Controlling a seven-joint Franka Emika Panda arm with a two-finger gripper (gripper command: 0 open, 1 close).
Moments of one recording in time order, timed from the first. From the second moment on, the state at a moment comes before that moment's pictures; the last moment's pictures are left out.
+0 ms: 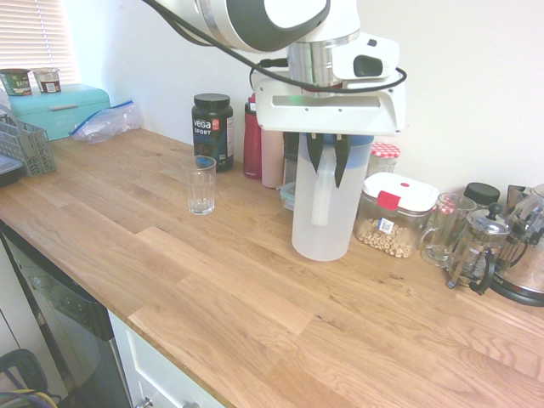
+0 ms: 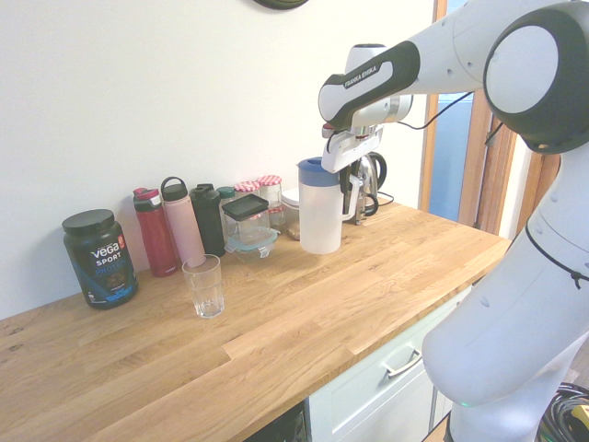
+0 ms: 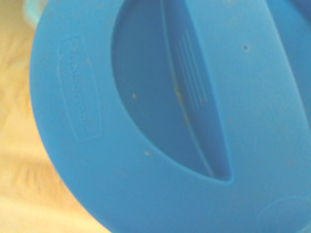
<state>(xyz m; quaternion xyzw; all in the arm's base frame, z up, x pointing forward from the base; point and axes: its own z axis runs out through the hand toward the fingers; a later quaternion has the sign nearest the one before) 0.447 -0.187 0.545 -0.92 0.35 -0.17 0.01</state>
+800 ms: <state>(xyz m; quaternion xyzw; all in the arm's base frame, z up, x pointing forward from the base) 0.445 -0.202 0.509 -0.91 0.39 -0.14 -0.02</state>
